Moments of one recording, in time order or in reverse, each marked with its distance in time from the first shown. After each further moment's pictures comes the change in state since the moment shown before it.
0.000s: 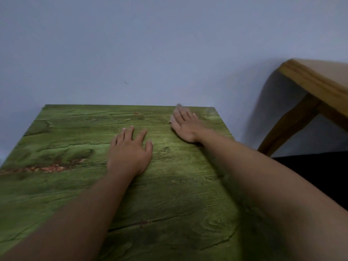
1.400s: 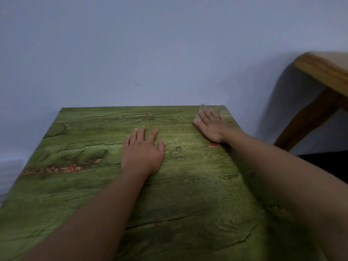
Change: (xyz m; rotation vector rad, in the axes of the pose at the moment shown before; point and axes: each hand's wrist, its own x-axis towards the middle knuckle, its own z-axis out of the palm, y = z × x) left_hand 0.001 -0.002 0.000 -0.023 -0.001 -0.016; right_hand -0.007 0.043 0.002 0.000 0.012 0.076
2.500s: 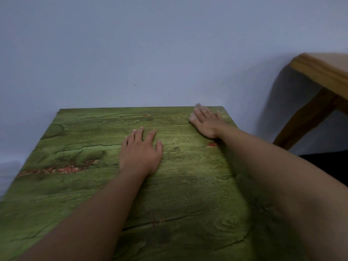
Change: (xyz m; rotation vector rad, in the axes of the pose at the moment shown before) left_hand -0.001 0.002 0.000 0.003 0.016 0.002; right_hand 0.008 -0.013 -0.009 0.000 -0.010 0.081
